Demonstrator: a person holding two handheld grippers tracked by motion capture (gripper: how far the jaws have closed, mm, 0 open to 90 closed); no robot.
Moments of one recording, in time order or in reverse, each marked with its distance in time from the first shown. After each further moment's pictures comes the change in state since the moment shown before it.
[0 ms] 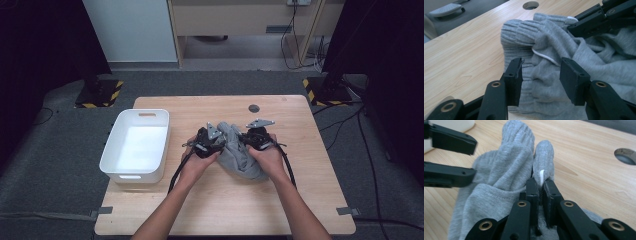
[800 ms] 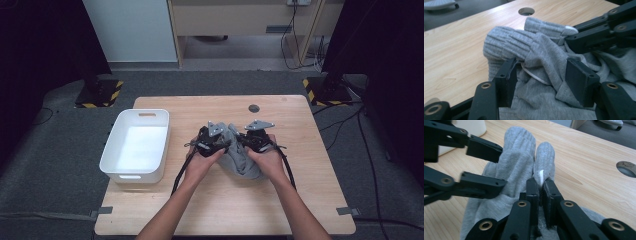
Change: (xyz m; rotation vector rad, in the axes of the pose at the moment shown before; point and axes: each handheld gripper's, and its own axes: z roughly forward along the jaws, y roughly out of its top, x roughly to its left) left arm -0.003 0.004 0.008 -0.021 -0.032 -0.111; right arm 0.013 0.003 -0.010 -0.050 0.020 -0.044
